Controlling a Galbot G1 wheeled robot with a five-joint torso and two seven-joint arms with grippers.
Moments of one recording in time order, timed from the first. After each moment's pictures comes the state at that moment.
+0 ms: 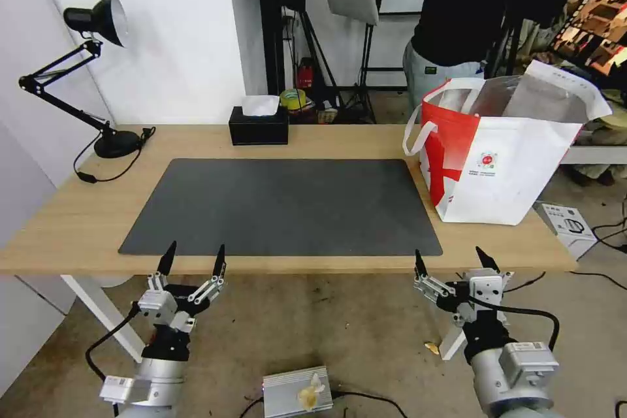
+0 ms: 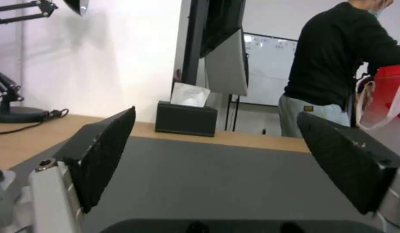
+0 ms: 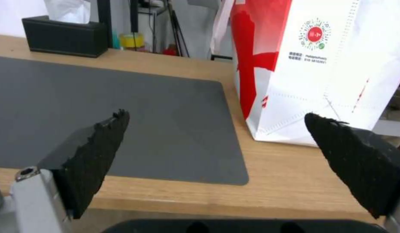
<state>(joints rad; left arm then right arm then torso) 1.73 -1.24 -0.52 -2.10 -0.37 -0.48 -0.02 -1.73 0.86 0.28 2.50 0.32 -0.20 0.70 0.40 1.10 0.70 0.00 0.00</state>
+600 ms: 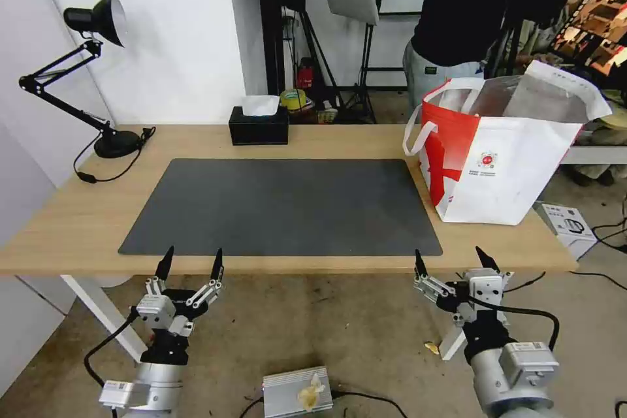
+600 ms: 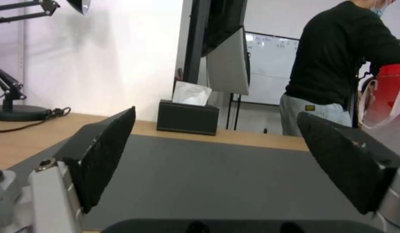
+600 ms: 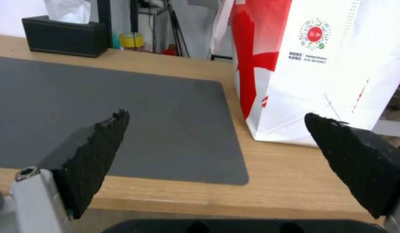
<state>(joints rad) 1.73 -1.24 -0.52 -2.09 -0.37 -0.48 -0.02 -1.73 0.86 0.28 2.50 0.32 -0.20 0.70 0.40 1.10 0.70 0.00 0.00</state>
